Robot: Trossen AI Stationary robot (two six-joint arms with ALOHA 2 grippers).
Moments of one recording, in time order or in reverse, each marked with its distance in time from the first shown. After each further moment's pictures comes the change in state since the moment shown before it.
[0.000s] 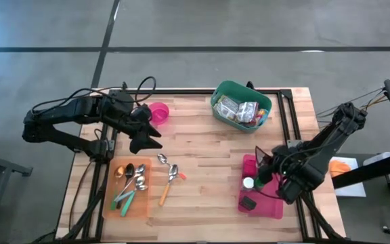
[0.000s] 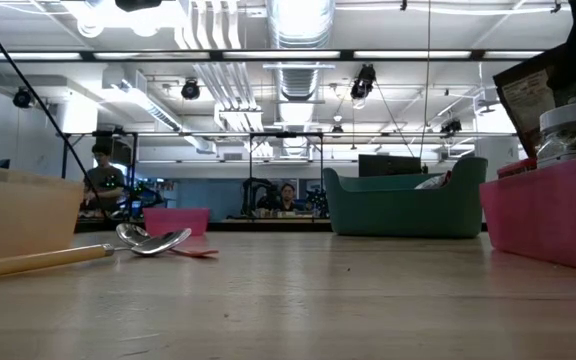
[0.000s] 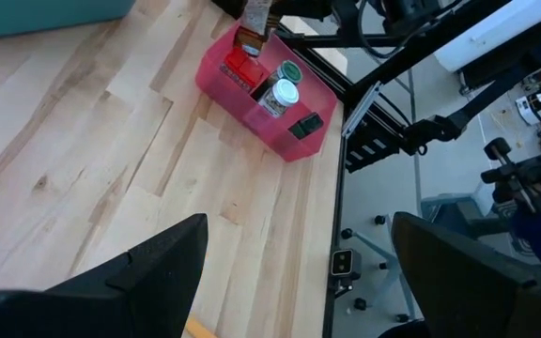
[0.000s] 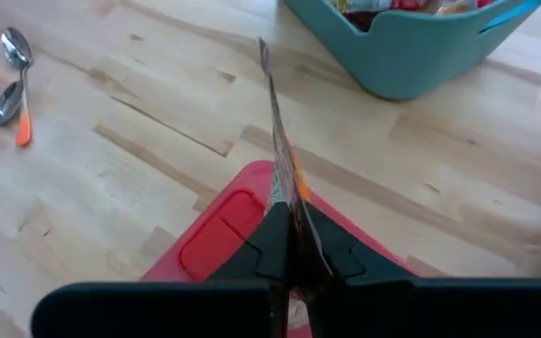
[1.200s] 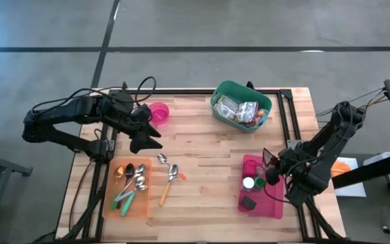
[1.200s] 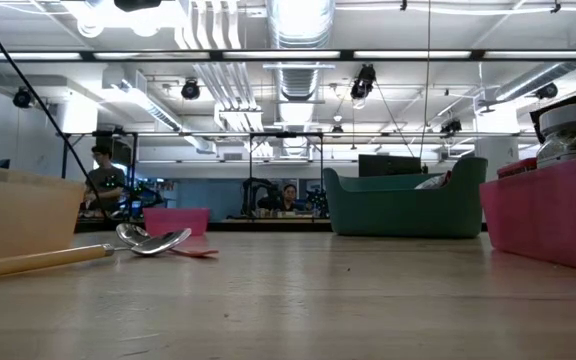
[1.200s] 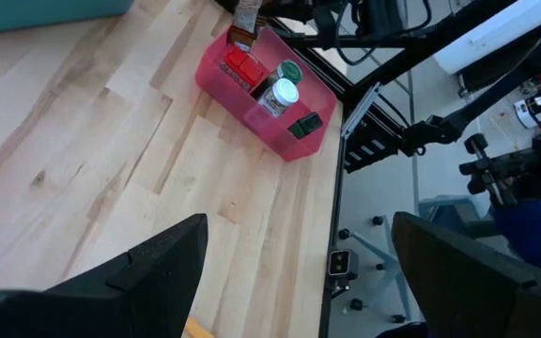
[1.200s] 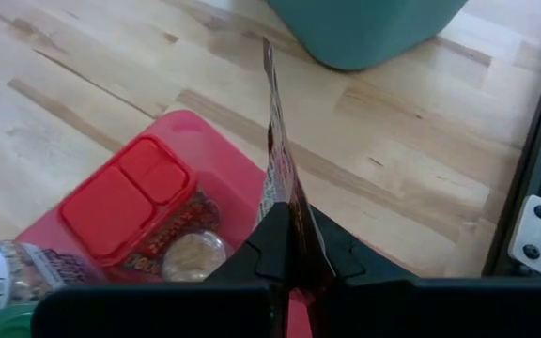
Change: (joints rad) left arm 0.000 0.001 0.000 0.000 0.001 -0.015; right arm 0.164 0.000 -0.179 -0.041 -0.060 0.188
